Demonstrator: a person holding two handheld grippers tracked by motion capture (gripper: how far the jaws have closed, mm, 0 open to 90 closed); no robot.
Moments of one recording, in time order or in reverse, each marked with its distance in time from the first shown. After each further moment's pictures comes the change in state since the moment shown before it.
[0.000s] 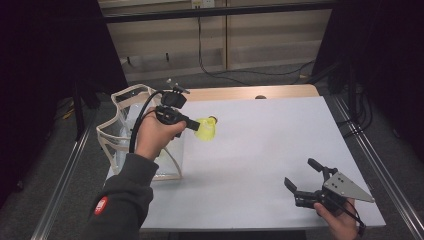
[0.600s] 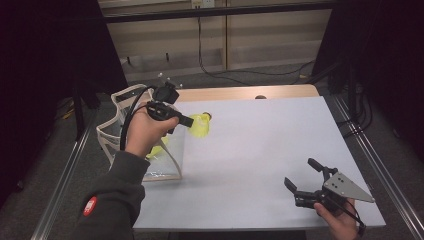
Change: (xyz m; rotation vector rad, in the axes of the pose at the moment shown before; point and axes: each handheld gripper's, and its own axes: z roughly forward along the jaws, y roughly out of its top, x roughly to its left) left arm 0.003 0.003 -0.022 -0.005 0.011 0.006; right arm 0.000 0.000 0.000 -0.001 -0.004 -0.004
